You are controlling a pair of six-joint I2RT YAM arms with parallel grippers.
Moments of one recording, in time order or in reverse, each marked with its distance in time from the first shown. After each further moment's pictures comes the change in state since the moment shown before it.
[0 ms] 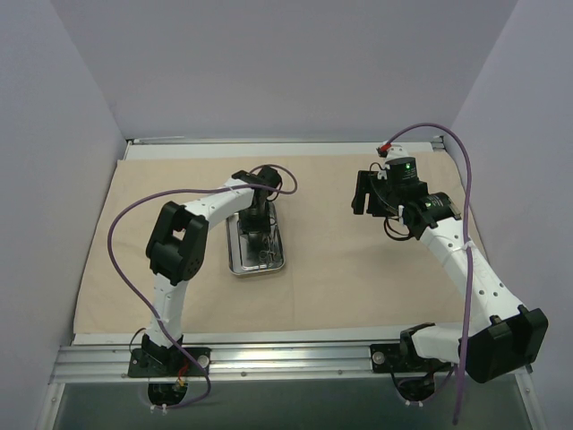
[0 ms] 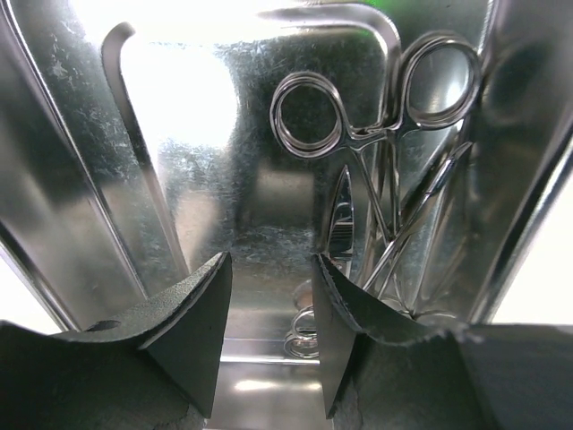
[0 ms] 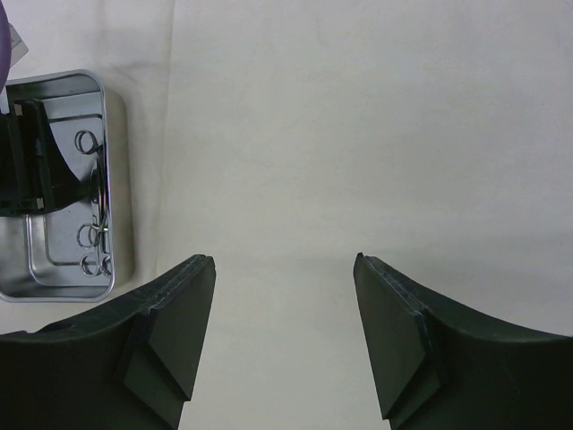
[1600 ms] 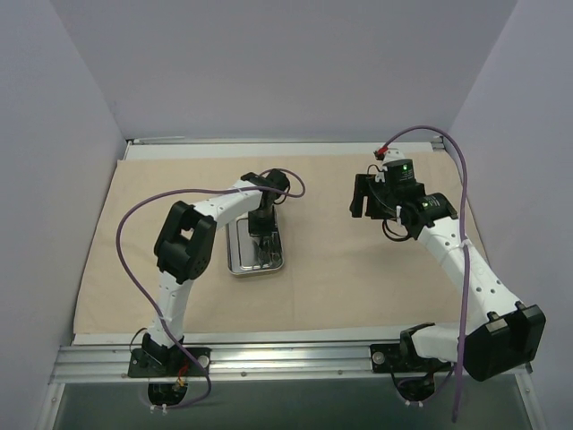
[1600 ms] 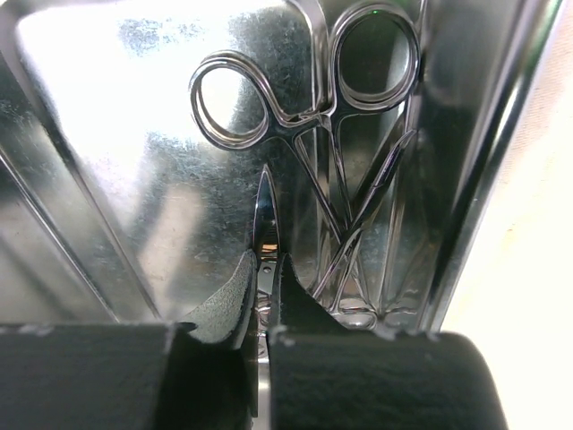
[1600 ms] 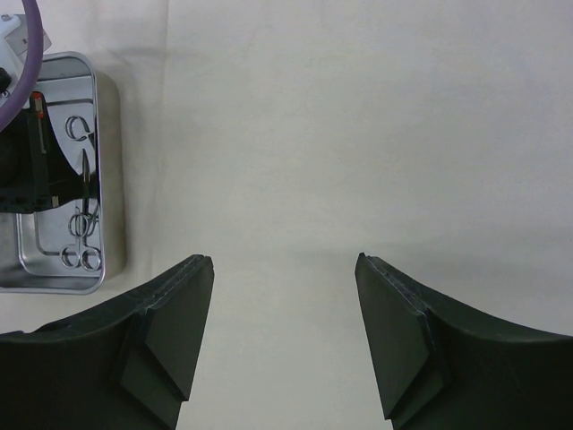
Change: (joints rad) left arm -0.035 0.056 0.047 -0.016 0.024 -0.006; right arm 0.003 0.008 -0.023 0.004 -0.014 -0.005
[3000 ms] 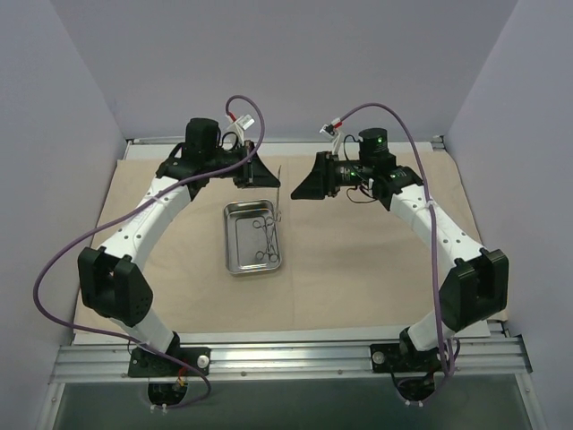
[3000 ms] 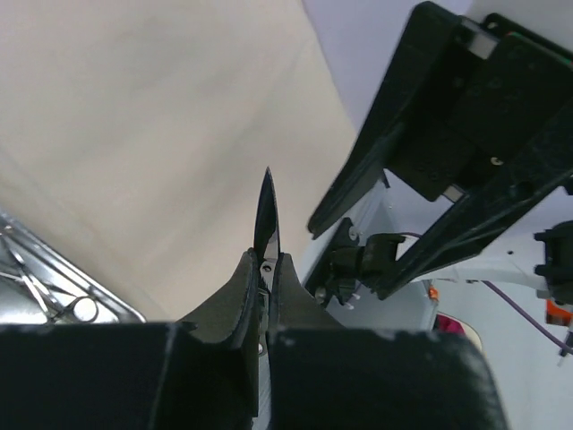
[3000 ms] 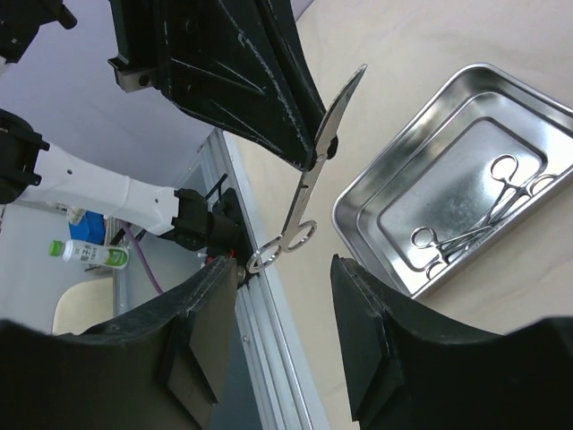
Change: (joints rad) left arm 0.246 -0.532 -0.146 0.517 0.929 0.119; right arm 0.051 0.306 0.202 0.375 -1.004 0.105
